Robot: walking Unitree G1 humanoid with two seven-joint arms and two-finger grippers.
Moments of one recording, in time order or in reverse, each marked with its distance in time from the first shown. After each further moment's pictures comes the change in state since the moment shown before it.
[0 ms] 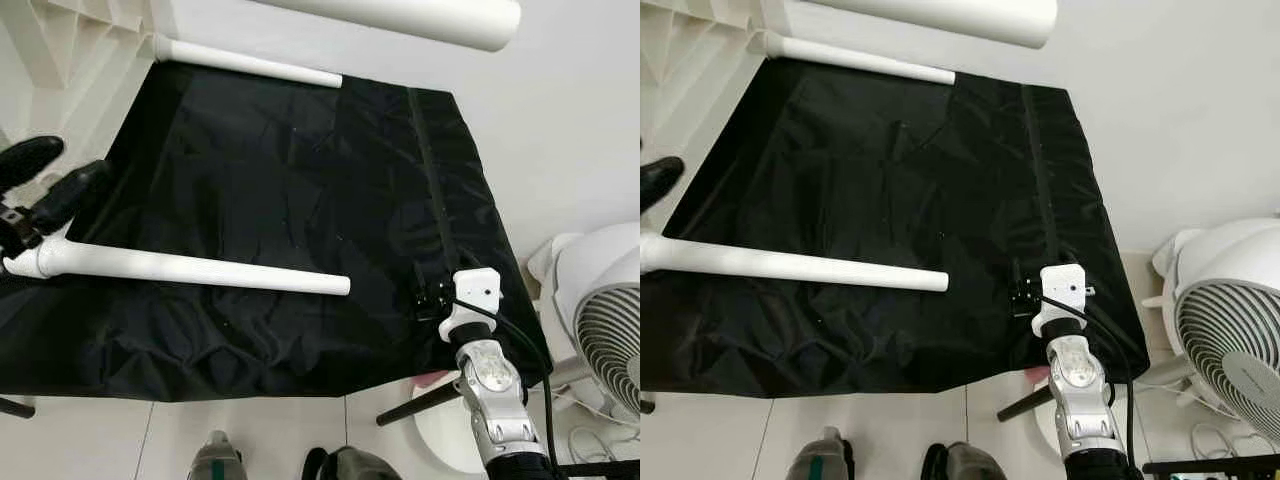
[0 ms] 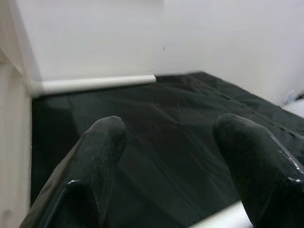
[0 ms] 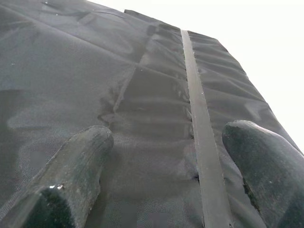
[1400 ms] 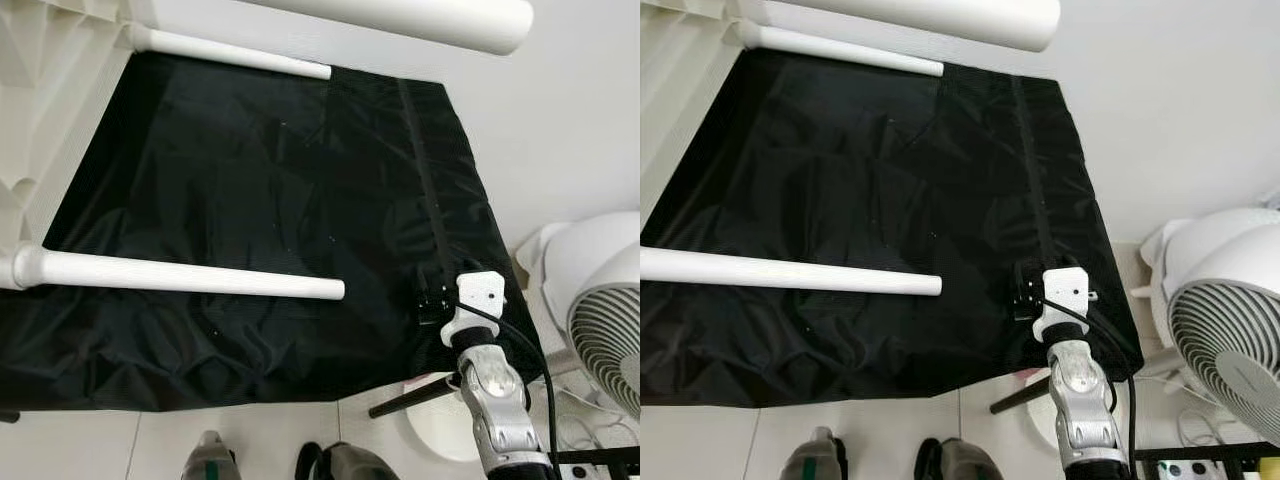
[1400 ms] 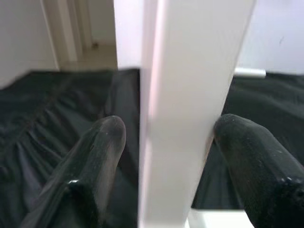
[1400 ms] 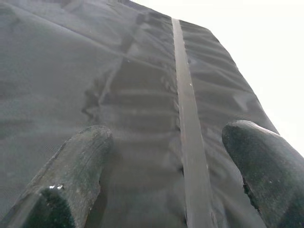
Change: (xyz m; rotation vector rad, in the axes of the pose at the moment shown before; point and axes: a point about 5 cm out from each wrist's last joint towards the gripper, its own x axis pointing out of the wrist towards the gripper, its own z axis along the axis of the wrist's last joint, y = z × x) left arm -0.092 0.045 0.000 0.111 -0.022 0.482; right arm -0.004 0.002 0.004 0.015 0.018 -0.001
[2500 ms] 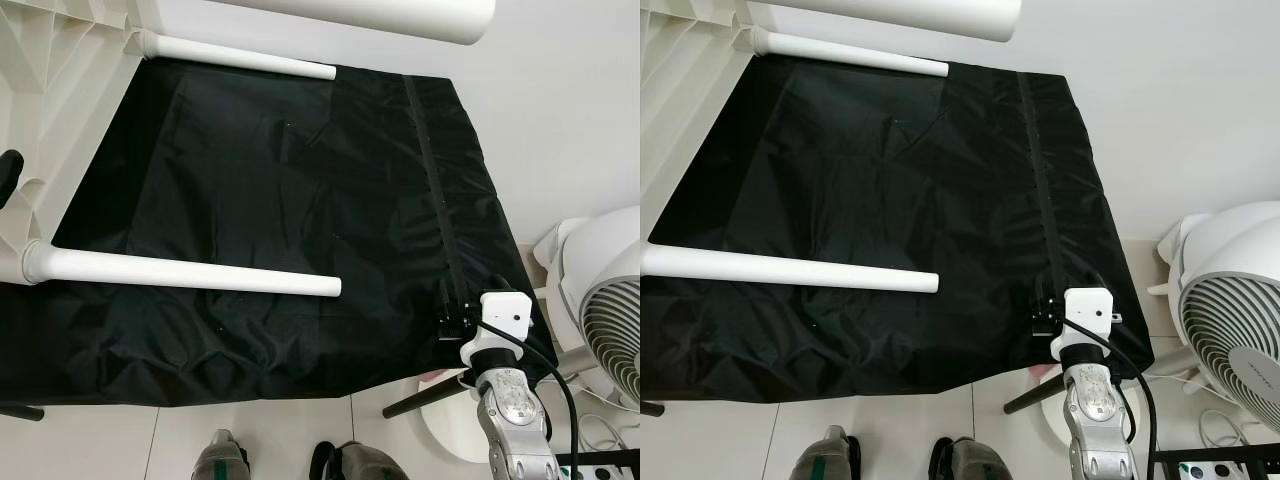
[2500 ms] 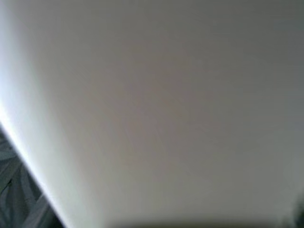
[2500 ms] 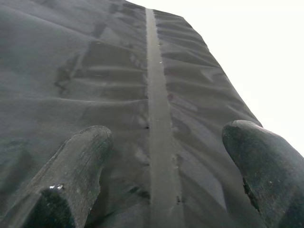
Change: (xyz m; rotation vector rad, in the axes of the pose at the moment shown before) left arm 0.069 0.009 -0.042 0.093 0.060 0.062; right arm -0.029 -0.016 0.001 -0.019 0.017 -0.101
